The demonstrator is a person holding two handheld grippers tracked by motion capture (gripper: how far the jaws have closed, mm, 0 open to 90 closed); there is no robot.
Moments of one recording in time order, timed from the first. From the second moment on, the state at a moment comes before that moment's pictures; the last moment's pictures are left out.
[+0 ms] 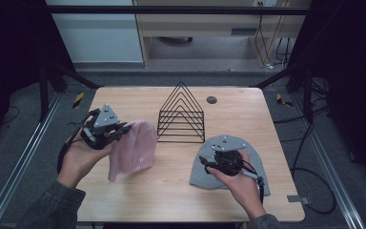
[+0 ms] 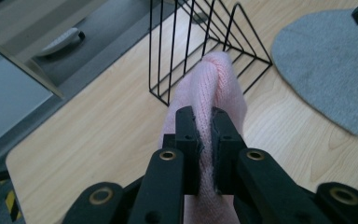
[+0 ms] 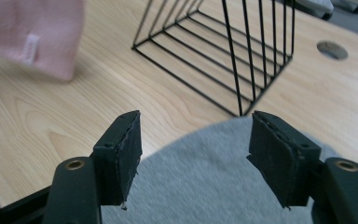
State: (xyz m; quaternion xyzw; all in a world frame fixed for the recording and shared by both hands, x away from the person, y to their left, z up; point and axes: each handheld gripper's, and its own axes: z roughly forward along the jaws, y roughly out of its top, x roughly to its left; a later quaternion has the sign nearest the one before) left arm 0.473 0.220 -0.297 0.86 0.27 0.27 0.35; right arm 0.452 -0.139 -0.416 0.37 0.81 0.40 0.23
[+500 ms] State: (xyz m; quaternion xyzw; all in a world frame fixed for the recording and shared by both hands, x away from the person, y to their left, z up) left arm 0.475 0.204 -0.238 0.85 0.23 0.28 0.38; right arm 0.469 -0.076 -0.382 0.29 0.84 0.41 0.20
